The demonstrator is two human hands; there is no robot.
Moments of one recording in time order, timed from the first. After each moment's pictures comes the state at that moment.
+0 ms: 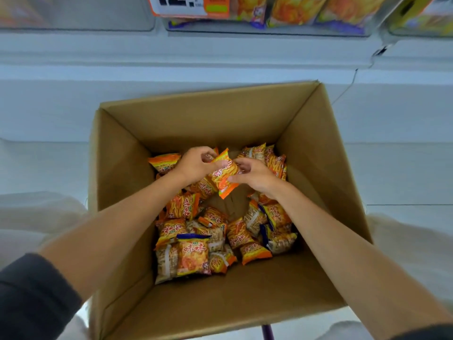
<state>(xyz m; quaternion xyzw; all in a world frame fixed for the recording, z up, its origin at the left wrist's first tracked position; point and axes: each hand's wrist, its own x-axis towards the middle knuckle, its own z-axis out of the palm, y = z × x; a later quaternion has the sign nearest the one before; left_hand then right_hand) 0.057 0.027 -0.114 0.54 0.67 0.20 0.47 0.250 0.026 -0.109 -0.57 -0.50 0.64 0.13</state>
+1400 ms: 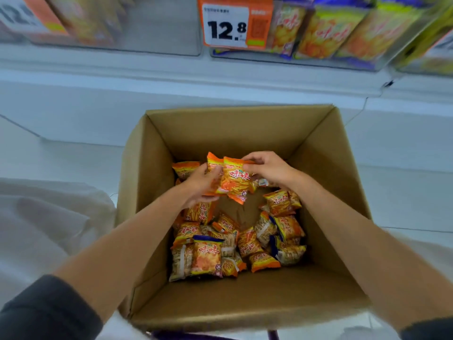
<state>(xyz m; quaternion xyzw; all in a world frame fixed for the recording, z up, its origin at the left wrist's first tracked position) 0.037 -0.018 -0.070 0.24 0.67 0.25 0.66 0.232 0.049 -0.056 -0.53 -0.59 0.60 0.10</state>
